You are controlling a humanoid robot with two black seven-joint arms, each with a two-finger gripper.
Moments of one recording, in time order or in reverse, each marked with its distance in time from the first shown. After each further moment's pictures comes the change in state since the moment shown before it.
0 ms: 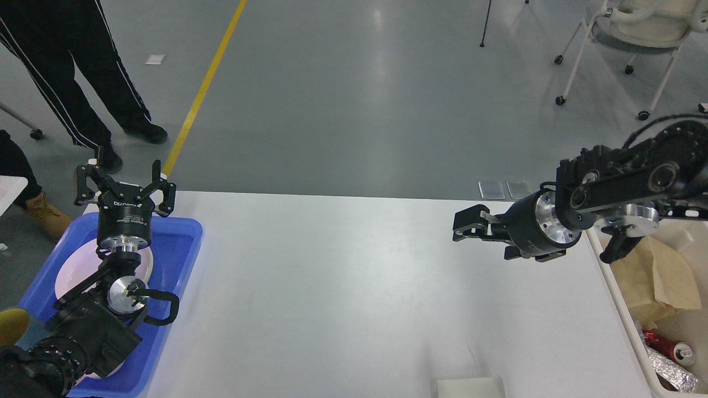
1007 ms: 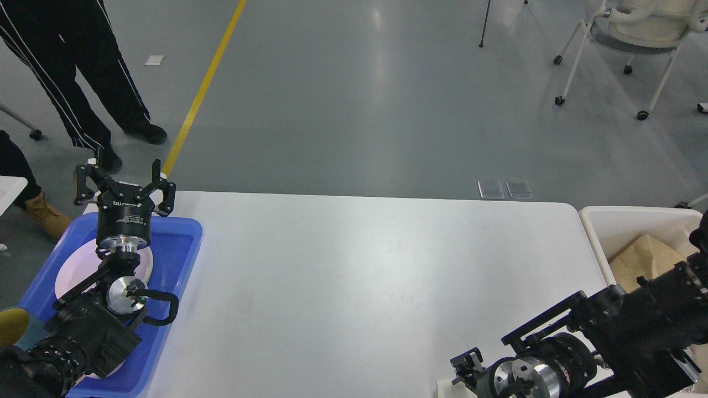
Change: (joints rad) left arm 0.001 0.002 0.000 0.000 0.000 -0.007 0.000; right arm -0.634 0.077 0.350 0.087 0.613 -0.577 -0.096
